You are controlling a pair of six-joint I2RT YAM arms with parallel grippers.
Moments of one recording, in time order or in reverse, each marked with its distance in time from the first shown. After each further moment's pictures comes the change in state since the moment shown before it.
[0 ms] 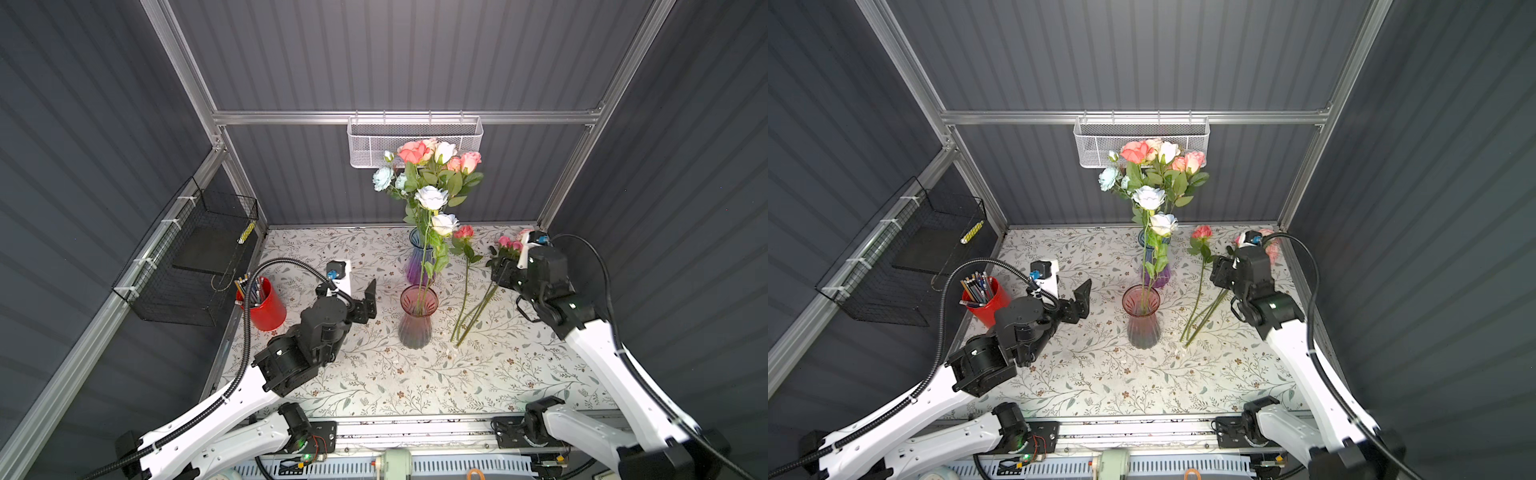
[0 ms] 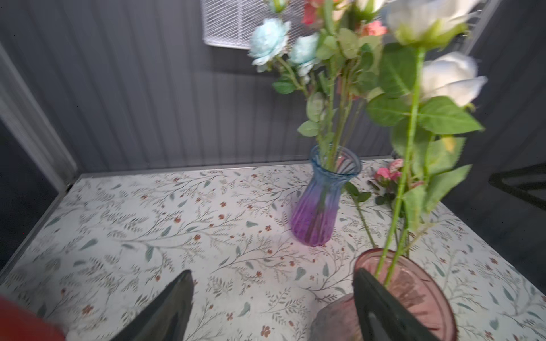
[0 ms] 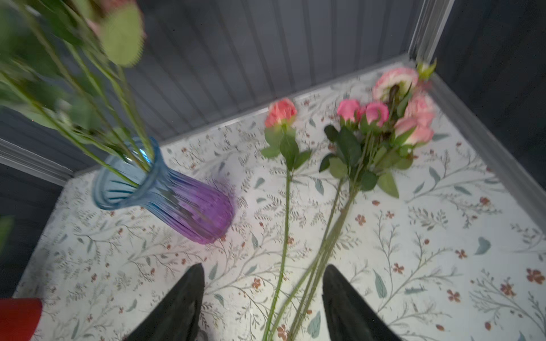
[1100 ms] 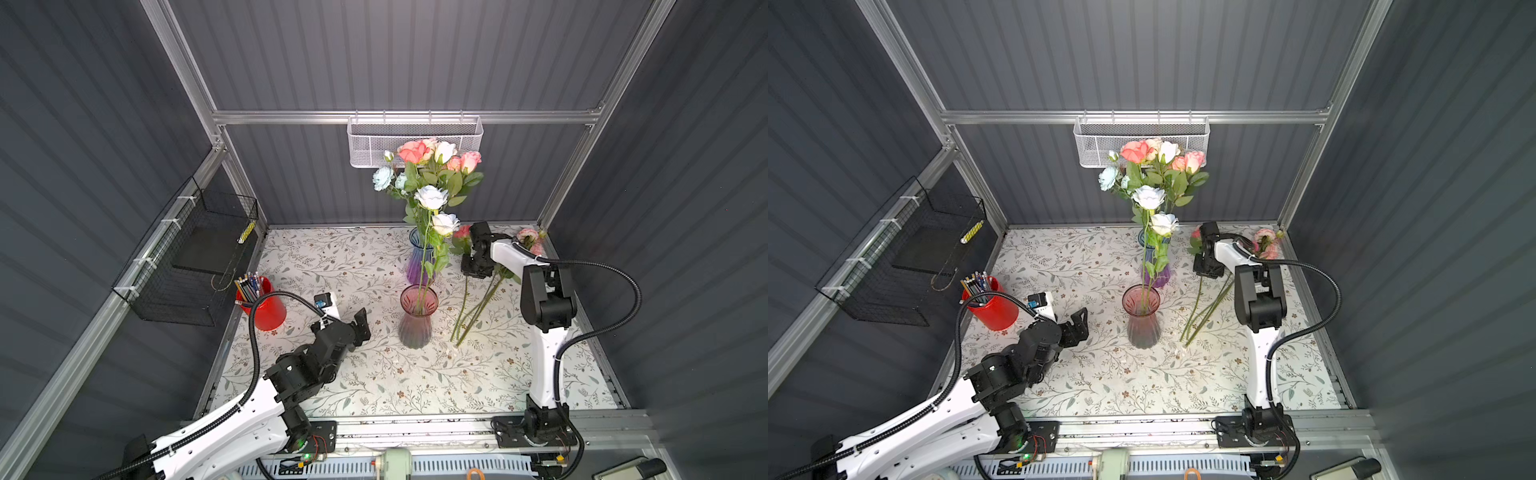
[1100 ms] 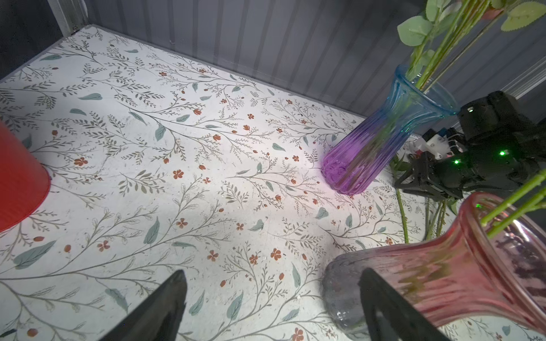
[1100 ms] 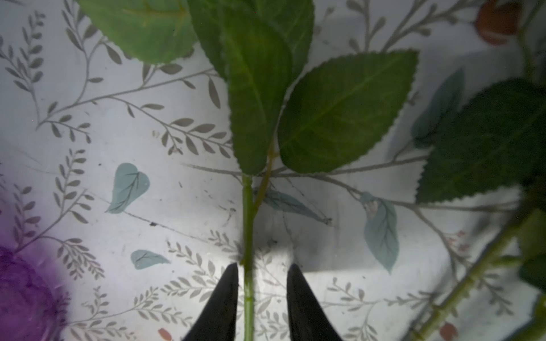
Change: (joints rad) left arm 0.009 -0.043 -0.270 -0.014 0.023 -0.396; right arm -0.086 1.093 0.691 -0.262 -0.114 -0.106
